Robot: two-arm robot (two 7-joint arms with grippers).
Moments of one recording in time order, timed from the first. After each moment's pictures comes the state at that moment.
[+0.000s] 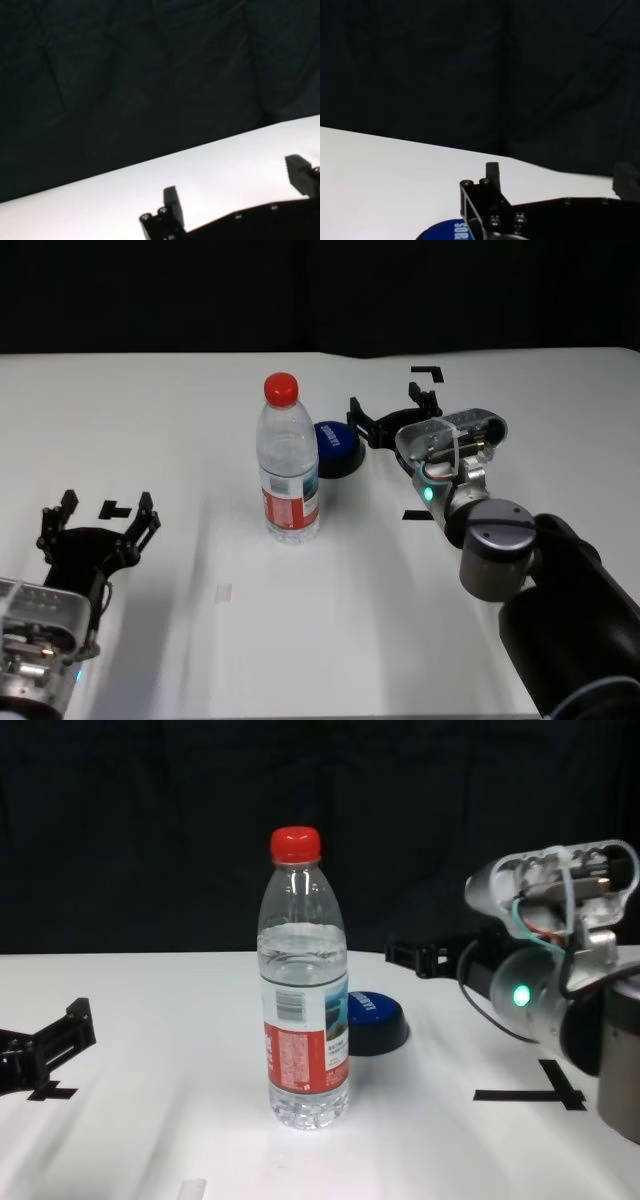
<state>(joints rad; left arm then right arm) 0.20 0.11 -0.01 -1.74 0.17 -0.09 -0.04 0.46 -0.05 -0.19 -1.06 -0.03 -0.07 0.08</state>
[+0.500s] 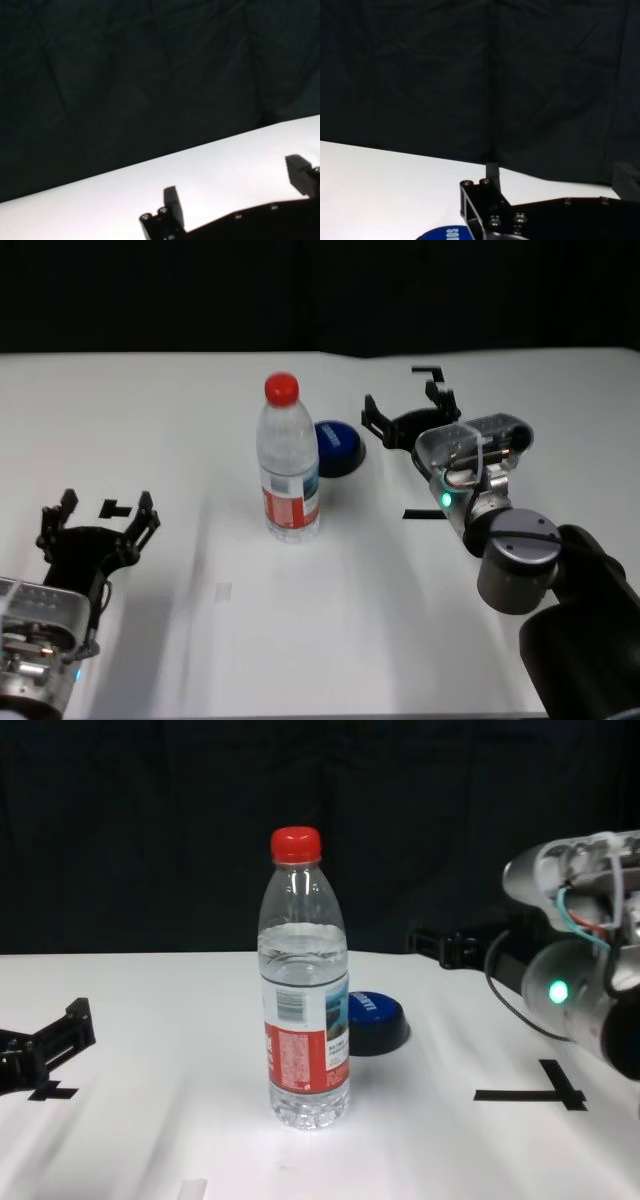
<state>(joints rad) 0.20 0.11 -0.01 -1.74 0.17 -0.09 -0.04 0.37 -0.03 -0.18 -1.21 -0.01 -0.04 0.09</state>
